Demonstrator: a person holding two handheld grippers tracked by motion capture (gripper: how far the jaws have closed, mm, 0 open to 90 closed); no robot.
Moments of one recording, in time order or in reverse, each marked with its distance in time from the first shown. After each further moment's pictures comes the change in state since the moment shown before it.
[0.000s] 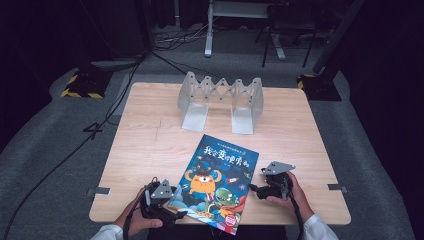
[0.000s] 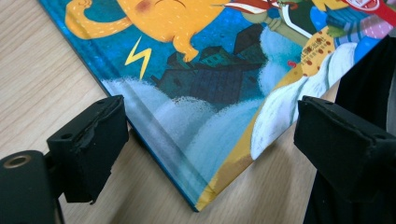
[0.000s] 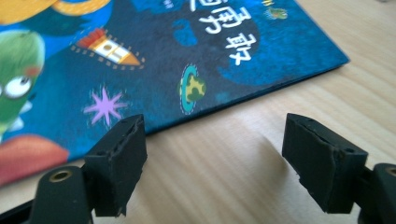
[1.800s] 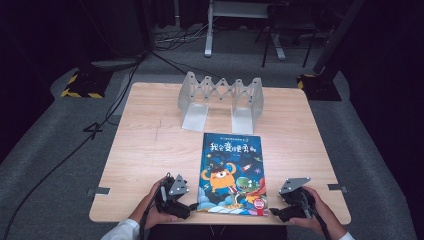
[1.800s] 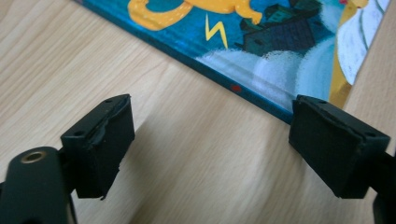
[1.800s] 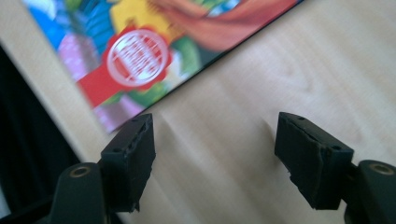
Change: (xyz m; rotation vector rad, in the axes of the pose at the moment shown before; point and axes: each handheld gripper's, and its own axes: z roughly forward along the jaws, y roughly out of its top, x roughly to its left) left arm -0.008 0.027 0.029 0.003 0.090 0.047; right arm 0.010 -0.033 -0.062 0.300 0.106 -0.050
